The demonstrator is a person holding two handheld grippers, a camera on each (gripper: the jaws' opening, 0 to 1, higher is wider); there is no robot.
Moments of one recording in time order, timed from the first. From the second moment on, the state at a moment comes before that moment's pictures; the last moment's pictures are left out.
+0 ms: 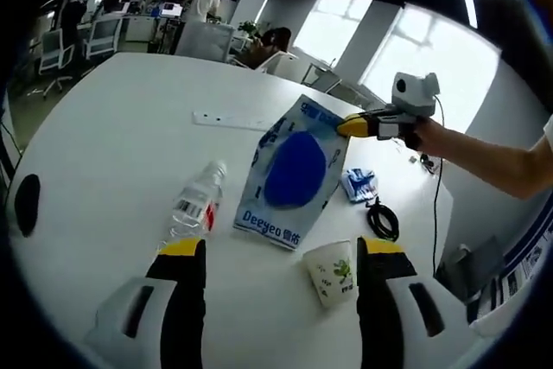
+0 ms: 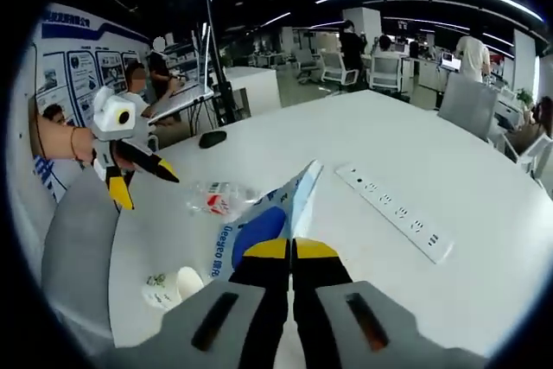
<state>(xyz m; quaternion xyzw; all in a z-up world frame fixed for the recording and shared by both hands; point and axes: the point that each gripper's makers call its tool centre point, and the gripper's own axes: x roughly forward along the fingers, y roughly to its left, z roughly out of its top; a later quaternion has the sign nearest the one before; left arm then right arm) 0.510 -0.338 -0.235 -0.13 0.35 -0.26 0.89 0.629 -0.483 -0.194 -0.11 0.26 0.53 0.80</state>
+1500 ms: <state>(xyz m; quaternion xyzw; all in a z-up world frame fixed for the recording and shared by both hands) 0.594 -0.452 -0.165 -0.22 0.28 -0.35 0.87 0.577 -0.544 -0.017 -0.03 0.09 0.45 0.89</state>
